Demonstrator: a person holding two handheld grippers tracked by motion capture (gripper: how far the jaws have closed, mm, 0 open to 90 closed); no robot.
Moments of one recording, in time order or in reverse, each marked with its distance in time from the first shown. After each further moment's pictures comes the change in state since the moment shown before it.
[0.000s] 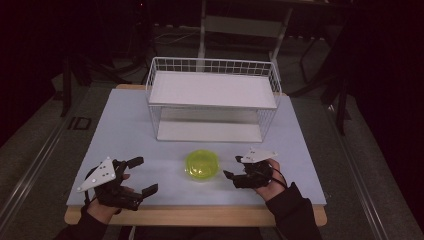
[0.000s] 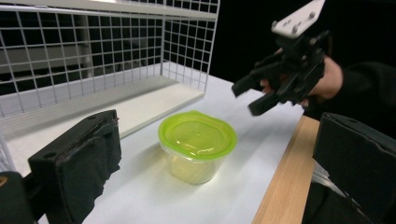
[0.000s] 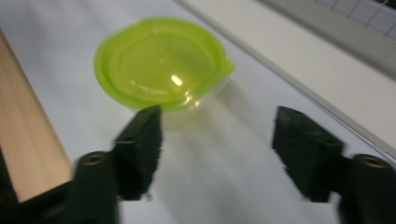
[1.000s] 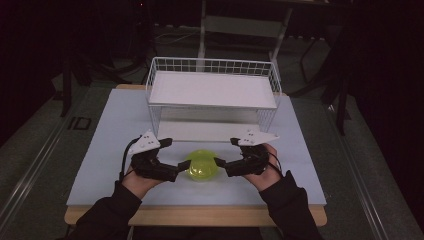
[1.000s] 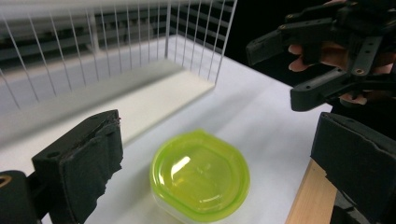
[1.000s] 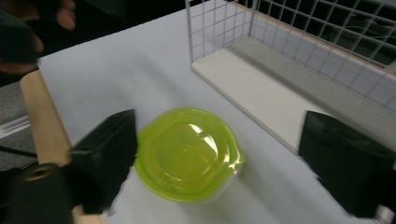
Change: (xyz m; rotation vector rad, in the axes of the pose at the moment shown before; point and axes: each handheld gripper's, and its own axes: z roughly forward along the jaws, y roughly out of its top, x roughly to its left) left arm 0.000 0.046 0.092 0.220 0.070 -0.084; right arm 0.002 0.057 -0.012 -0.143 0.057 0.022
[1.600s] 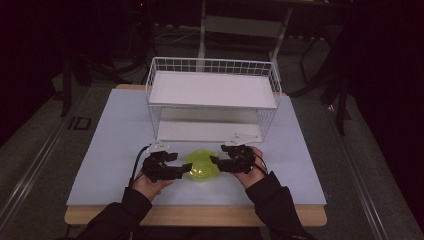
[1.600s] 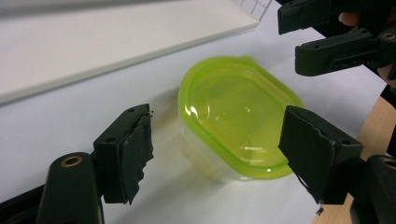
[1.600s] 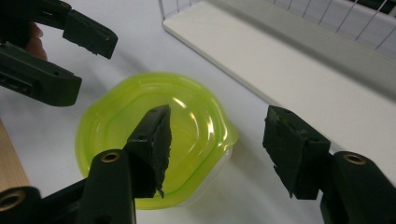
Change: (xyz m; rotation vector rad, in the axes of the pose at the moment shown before) left arm 0.021 -0.045 0.039 0.166 0.053 -0.197; right arm -0.007 -0.025 0.050 0.134 -0.074 0.051
